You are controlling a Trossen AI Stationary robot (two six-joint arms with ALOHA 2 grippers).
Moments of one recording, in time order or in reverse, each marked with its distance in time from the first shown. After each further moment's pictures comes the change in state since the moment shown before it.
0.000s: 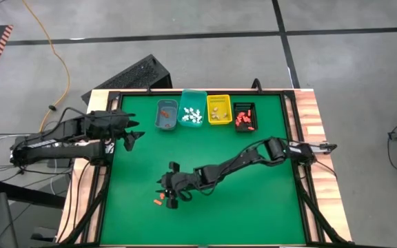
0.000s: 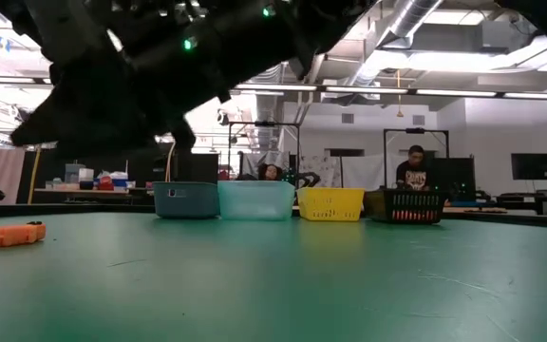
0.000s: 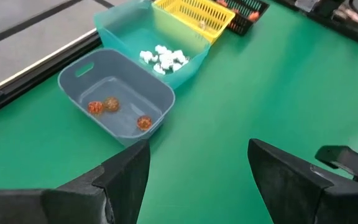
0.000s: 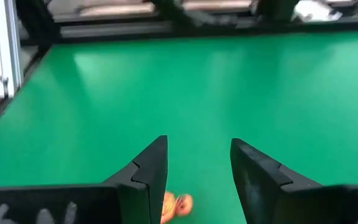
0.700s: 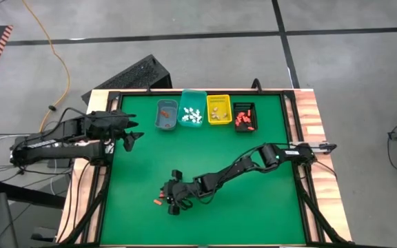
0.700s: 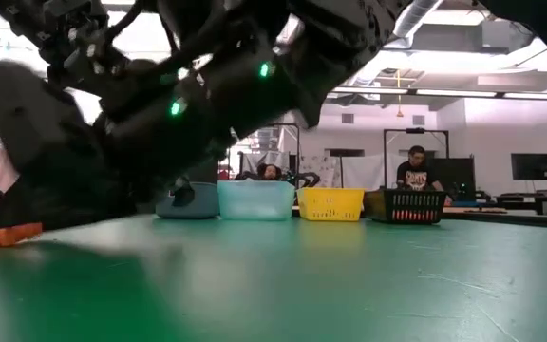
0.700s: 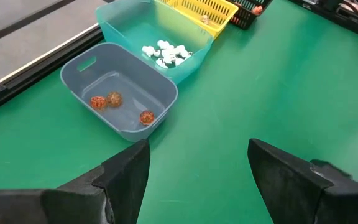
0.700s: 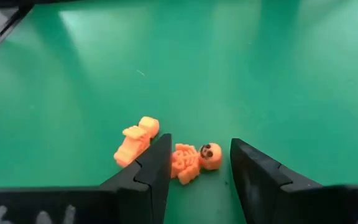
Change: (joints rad) left arm 0.000 -0.001 0.000 -0.026 -0.002 0.002; right arm 0.041 0.128 0.004 0.052 0.047 0.072
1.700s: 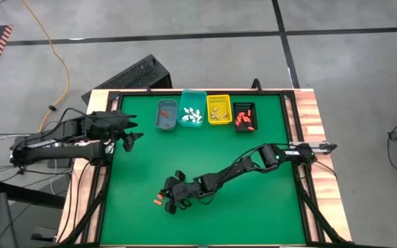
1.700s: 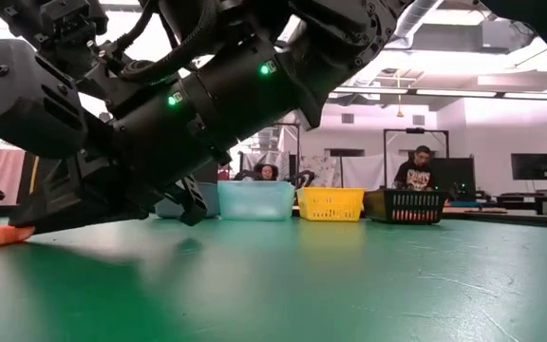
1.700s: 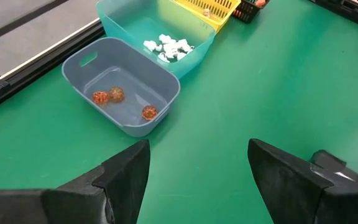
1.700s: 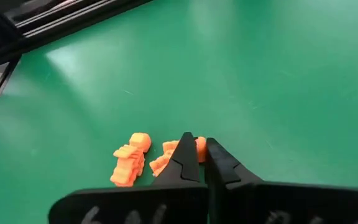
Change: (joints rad) left arm 0.000 0.000 0.000 -0.022 0.000 0.007; right arm 0.007 -0.003 -0.005 -0.013 0.034 0.267
